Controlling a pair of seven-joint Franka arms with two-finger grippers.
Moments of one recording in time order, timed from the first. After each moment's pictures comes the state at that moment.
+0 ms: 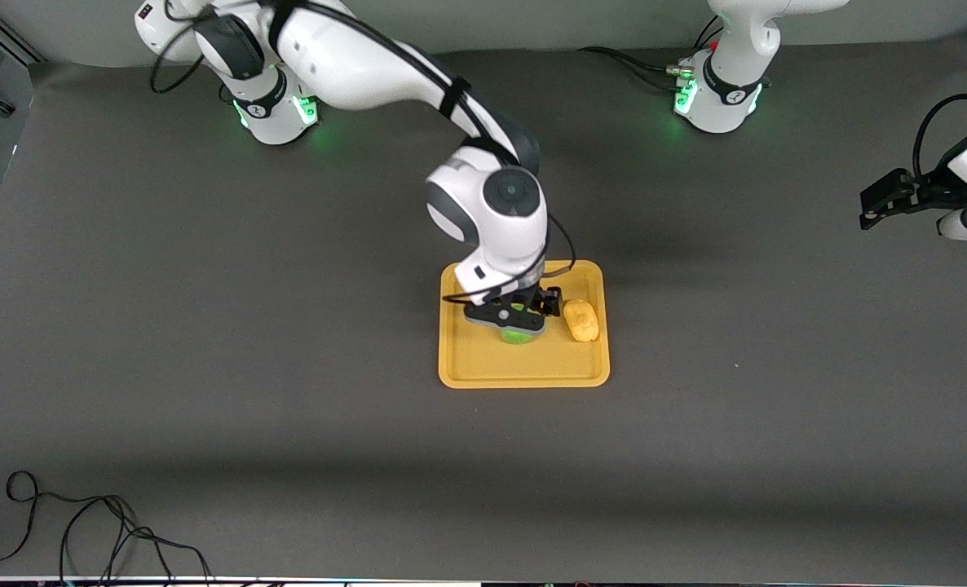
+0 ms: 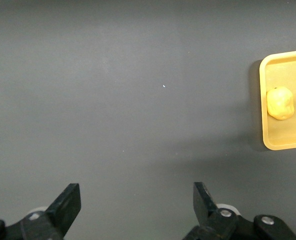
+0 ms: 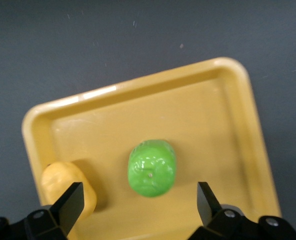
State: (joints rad) left arm 0.00 -0.11 0.02 -1.78 0.02 1.68 0.12; right arm 0.83 0.81 -0.05 -1.09 -0.05 1.99 1.09
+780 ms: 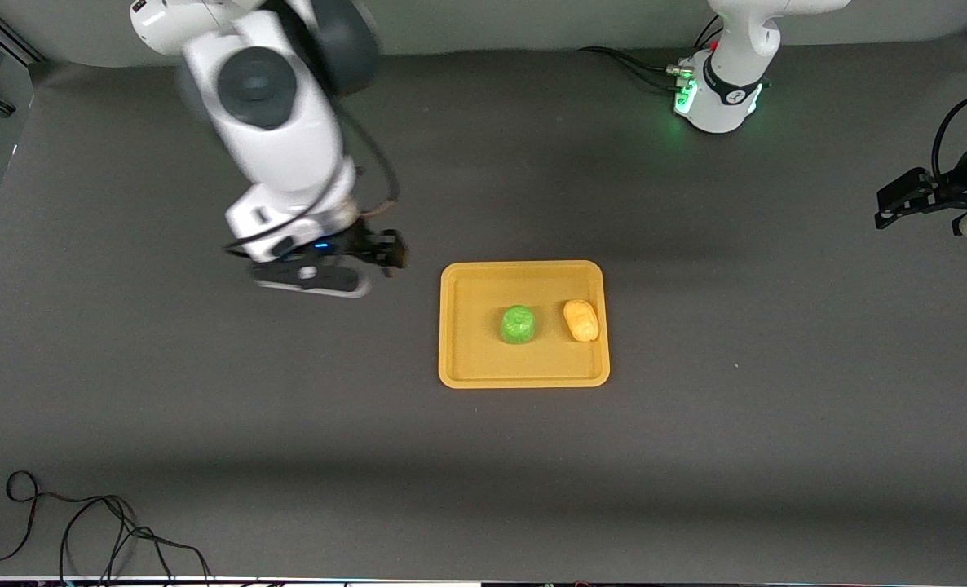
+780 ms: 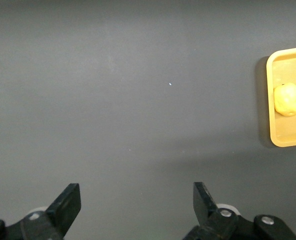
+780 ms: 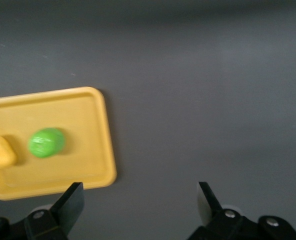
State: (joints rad) left arm -0.02 -0.10 0.06 -1.78 0.03 1.68 0.17; right arm 0.49 0.26 -0.01 -1.42 -0.03 1.65 0.61
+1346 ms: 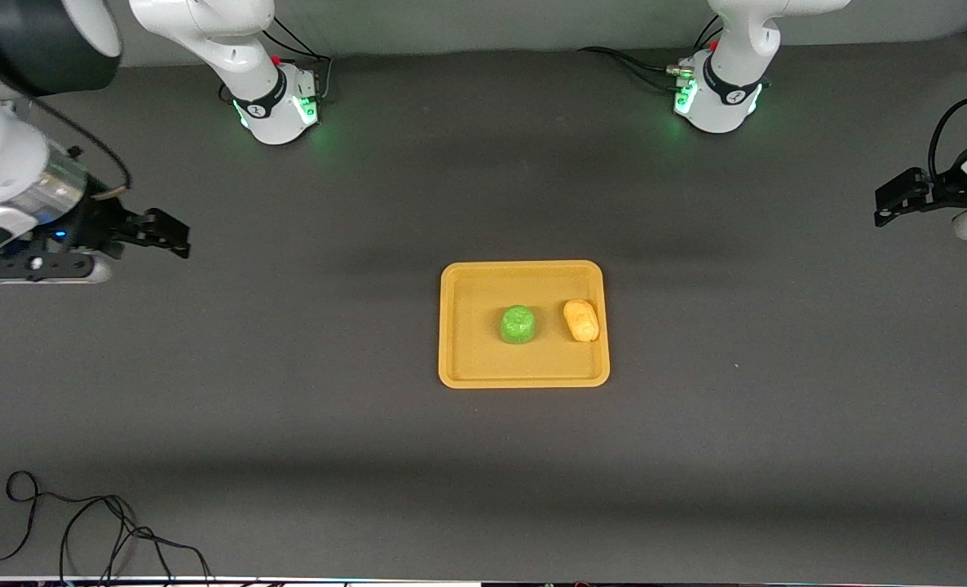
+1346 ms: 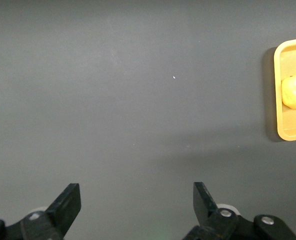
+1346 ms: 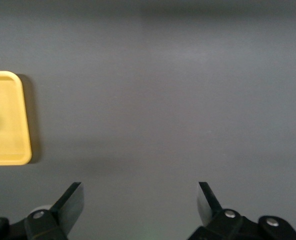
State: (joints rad) left arm -0.02 -0.10 0.06 -1.78 0.05 1.66 0.17; right arm -0.06 0.01 0.16 -1.65 -0.02 1.62 0.12
